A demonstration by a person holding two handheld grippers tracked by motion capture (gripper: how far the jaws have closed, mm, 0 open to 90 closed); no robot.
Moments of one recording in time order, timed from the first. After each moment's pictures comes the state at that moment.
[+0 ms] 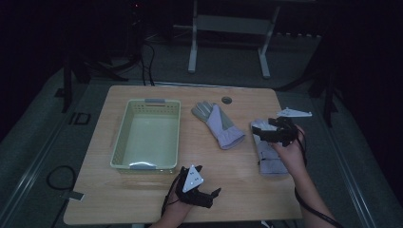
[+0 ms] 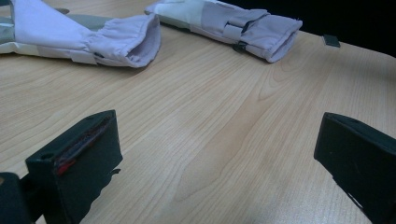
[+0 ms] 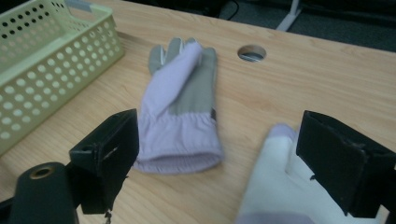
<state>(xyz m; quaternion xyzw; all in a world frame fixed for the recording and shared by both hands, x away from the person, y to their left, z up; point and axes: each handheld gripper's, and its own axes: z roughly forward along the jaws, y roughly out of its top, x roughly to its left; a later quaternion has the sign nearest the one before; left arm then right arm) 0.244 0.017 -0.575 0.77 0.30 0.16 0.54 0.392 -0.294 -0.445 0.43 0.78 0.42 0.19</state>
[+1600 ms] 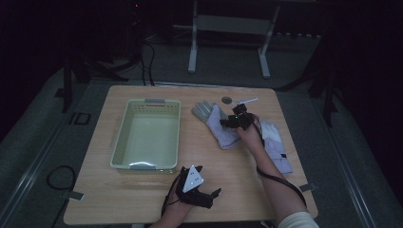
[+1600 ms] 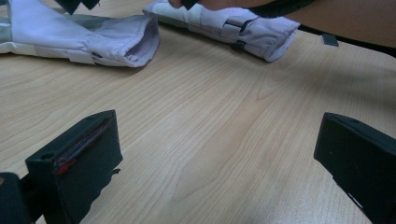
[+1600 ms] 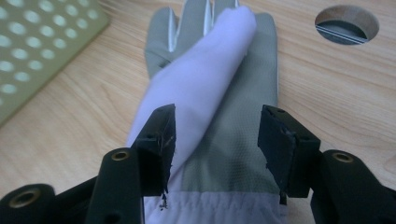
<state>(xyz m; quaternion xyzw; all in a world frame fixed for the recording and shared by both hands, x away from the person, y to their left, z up) 0.243 0.016 -0.575 0.78 0.29 0.16 0.54 0.497 -0.198 -0.522 0.43 0.83 0.34 0.12</state>
